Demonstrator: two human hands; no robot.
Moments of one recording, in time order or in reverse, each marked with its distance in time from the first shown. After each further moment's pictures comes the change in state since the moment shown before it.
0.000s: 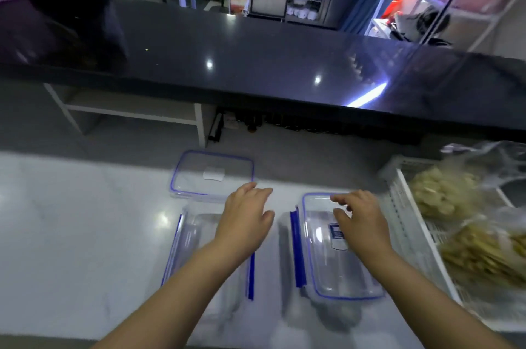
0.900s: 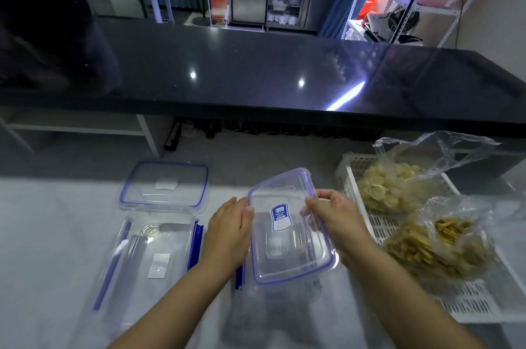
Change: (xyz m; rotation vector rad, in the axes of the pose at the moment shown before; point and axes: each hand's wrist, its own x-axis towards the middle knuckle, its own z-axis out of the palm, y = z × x) left_hand 0.002 0.076 0.069 -0.205 0.038 -0.110; right_hand 0.004 0.043 -0.065 0.930 -0.171 0.405
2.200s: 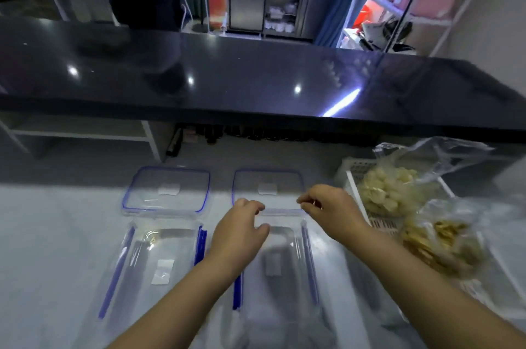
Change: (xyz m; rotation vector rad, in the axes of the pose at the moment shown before) left_hand 0.006 0.012 -0.011 0.100 -0.037 0.007; right_hand 0.033 -0.002 -0.004 -0.998 -0.110 -0.547
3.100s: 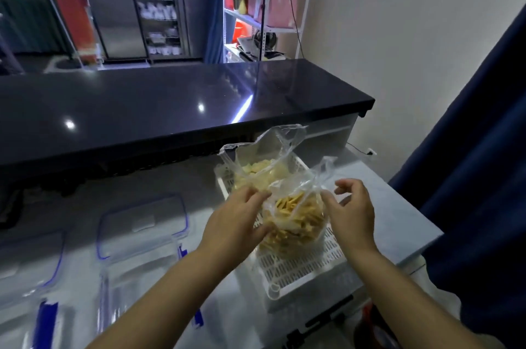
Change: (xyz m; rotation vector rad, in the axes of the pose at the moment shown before) left_hand -0.010 0.196 0.094 0.176 -0.109 0.779; right_hand -0.167 0.137 -0.120 0.337 0.863 0.620
